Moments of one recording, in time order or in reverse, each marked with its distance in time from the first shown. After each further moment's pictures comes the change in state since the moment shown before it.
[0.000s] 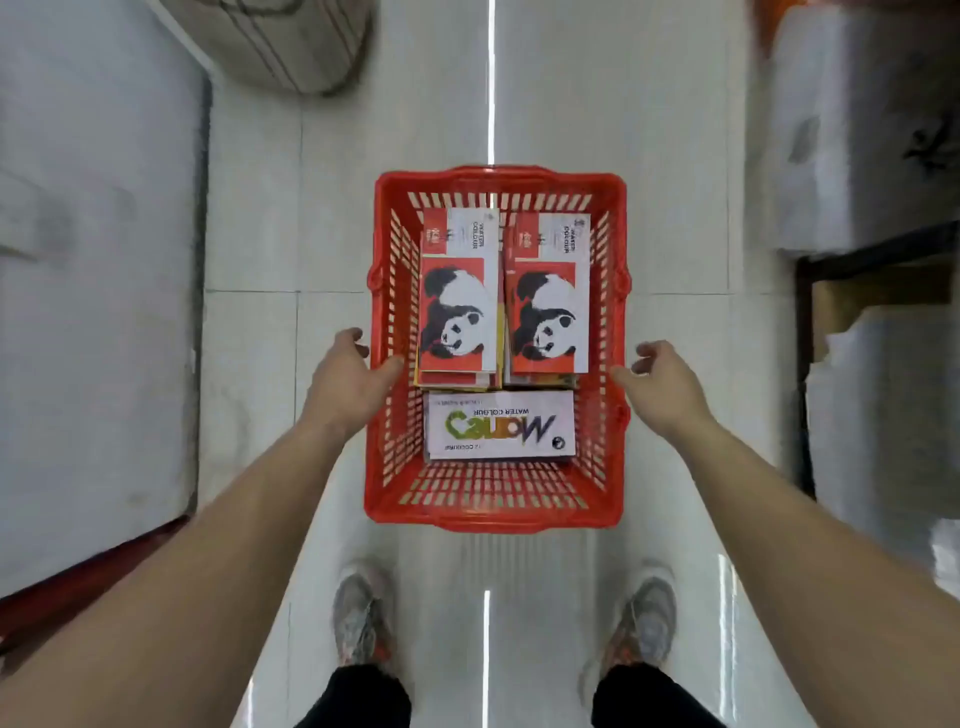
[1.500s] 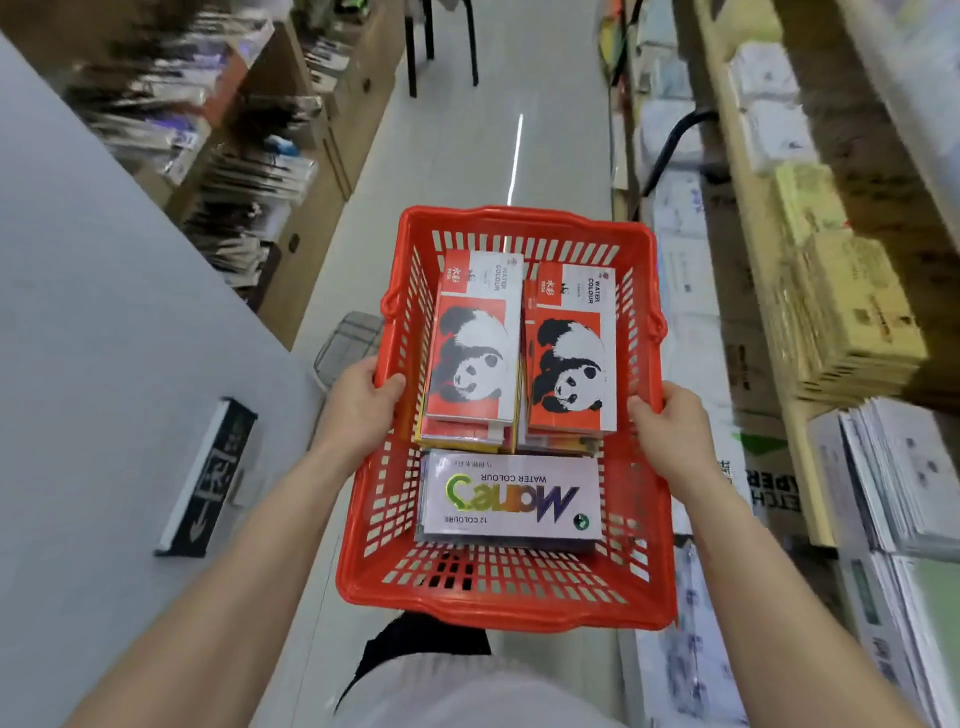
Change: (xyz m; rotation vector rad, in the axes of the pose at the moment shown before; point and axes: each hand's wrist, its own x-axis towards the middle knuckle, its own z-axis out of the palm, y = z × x) left_hand -0.299 0.486 -0.446 -0.436 0.230 0.278; right_hand -0.300 -0.418 -0.521 0.212 0.255 -0.413
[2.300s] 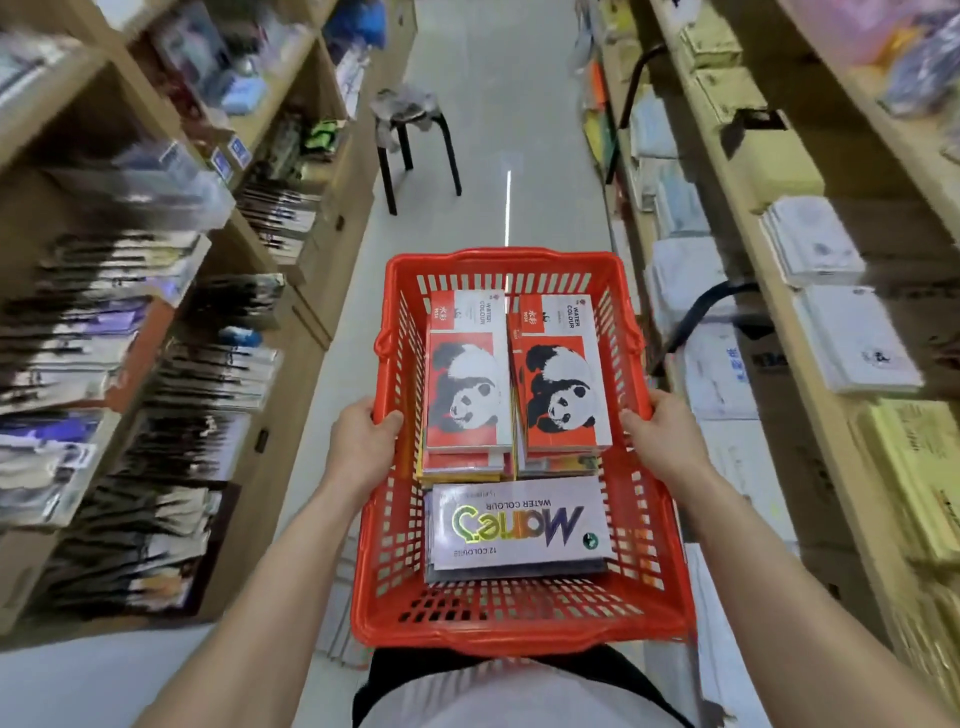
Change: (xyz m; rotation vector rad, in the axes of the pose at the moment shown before) left_hand 0.544 0.263 0.029 -0.013 0.030 -0.053; right_hand 0.547 -0.274 0.050 0.038 -0.072 0.048
